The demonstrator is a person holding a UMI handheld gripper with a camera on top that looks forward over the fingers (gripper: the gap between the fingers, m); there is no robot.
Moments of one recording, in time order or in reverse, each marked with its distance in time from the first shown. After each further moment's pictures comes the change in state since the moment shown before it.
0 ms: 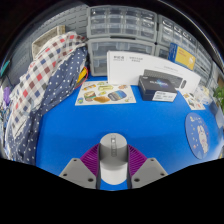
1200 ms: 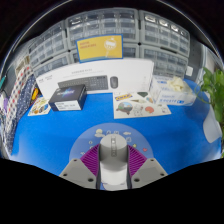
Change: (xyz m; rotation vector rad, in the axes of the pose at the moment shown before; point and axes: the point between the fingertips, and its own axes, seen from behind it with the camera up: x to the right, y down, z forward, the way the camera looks) arm 0.356 -0.027 0.000 0.032 -0.053 0.031
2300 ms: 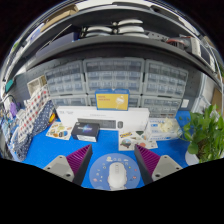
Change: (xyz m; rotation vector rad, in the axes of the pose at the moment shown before) arm -0.024 -0.123 -0.143 0.220 -0.031 -0.074
